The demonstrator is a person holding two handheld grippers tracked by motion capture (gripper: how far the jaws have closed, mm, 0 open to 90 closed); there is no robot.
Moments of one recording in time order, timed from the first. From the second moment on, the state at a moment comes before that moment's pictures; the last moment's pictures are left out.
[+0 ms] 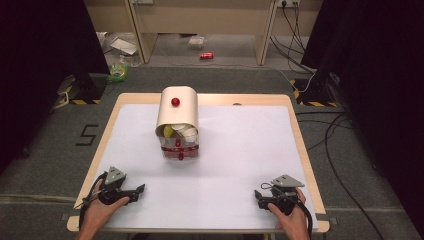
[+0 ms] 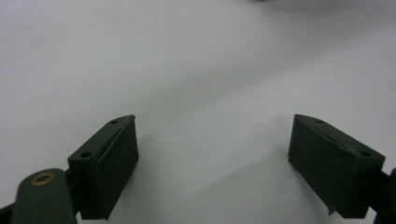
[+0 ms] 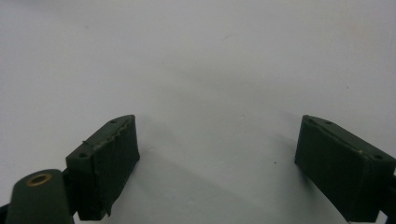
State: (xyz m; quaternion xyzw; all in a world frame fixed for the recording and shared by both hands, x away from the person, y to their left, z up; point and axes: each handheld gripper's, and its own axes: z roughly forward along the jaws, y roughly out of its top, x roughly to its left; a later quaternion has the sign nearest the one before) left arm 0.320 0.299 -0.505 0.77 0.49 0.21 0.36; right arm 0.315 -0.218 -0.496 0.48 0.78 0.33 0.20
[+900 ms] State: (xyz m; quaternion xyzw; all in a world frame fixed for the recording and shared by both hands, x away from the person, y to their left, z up) left arm 0.308 0.284 -0.474 0.76 0.46 0.20 0.41; right arm 0.315 -0.219 -0.496 0.48 0.78 0.33 0.20
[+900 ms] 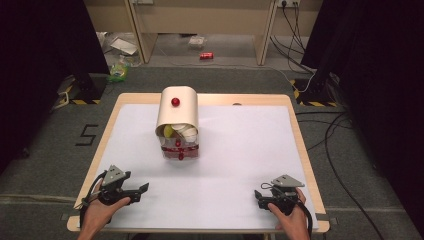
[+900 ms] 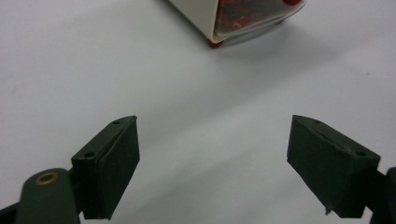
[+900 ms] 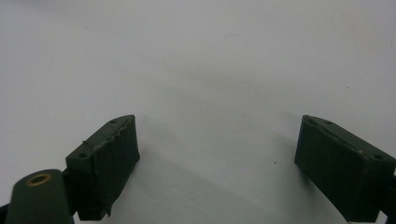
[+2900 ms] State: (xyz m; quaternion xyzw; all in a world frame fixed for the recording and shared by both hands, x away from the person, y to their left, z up) left arm 0.312 0.230 -0.415 0.77 0.38 0.20 0.48; right arm 0.315 -0.219 -0.496 0.48 0.78 0.33 0.20
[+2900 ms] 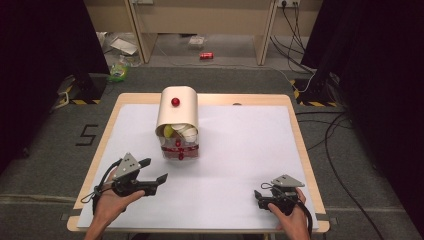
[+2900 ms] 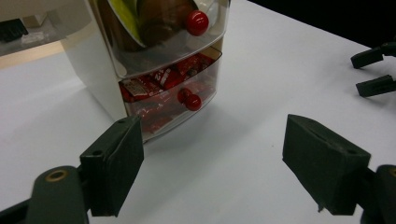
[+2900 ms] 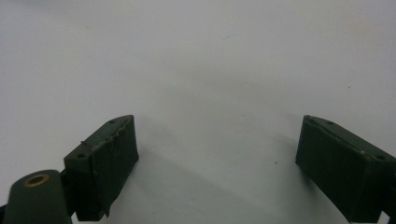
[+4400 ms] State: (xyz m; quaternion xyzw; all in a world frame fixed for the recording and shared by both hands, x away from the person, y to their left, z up) left arm 0.345 0.194 -0.376 0.77 0.33 0.23 0.48; right arm 0.315 -0.219 -0.496 0.48 0.79 0.33 0.20
